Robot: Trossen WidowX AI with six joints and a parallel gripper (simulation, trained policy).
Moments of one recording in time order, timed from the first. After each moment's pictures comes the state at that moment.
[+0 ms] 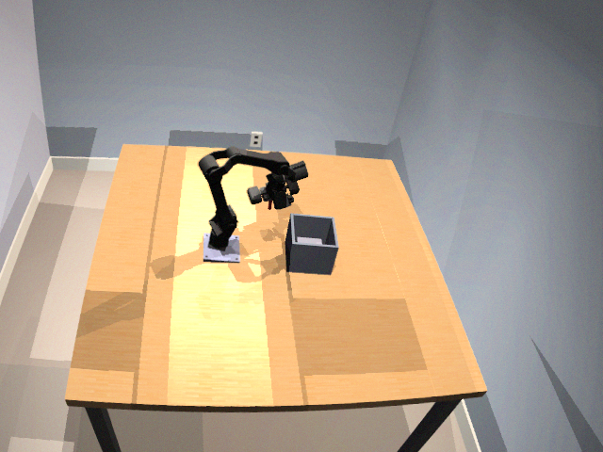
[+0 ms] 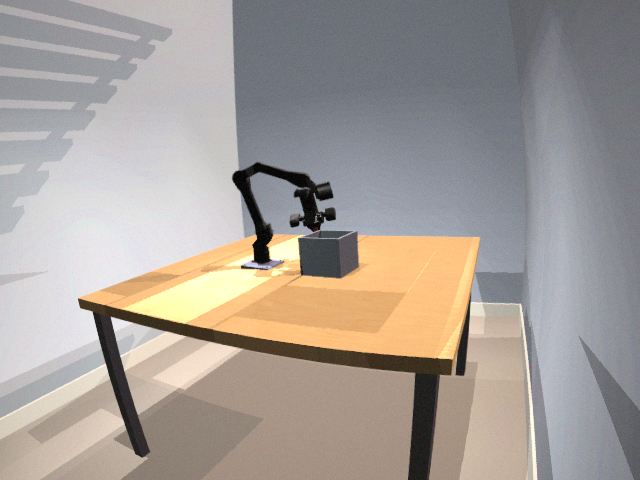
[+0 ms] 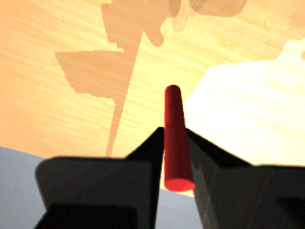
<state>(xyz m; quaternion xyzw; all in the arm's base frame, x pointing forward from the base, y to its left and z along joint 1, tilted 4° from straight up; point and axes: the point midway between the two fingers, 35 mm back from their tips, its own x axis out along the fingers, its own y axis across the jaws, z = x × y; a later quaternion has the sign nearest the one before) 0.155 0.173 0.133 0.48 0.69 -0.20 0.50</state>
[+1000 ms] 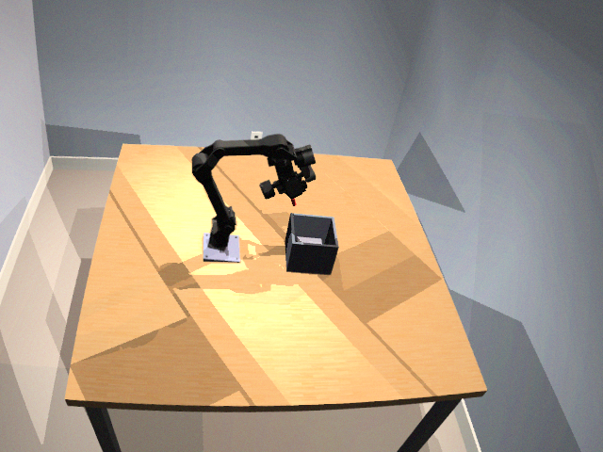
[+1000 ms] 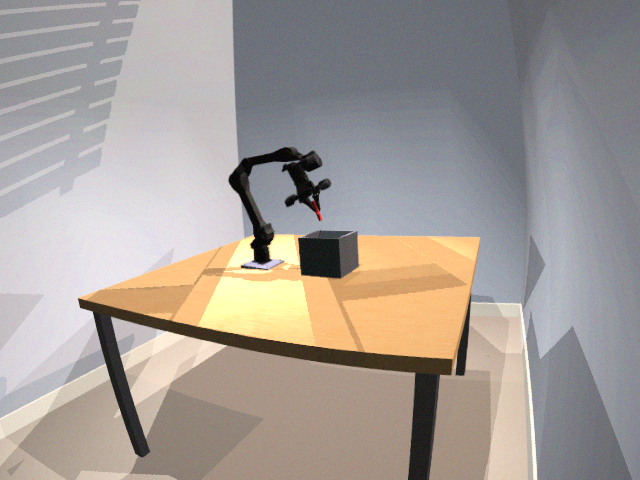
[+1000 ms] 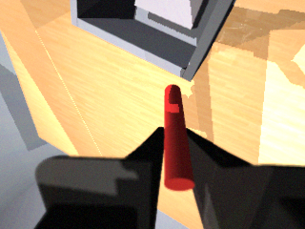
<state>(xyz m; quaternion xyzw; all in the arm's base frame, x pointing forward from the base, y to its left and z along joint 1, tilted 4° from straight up) 0.208 0.089 0.243 0.52 0.54 -0.20 0.62</state>
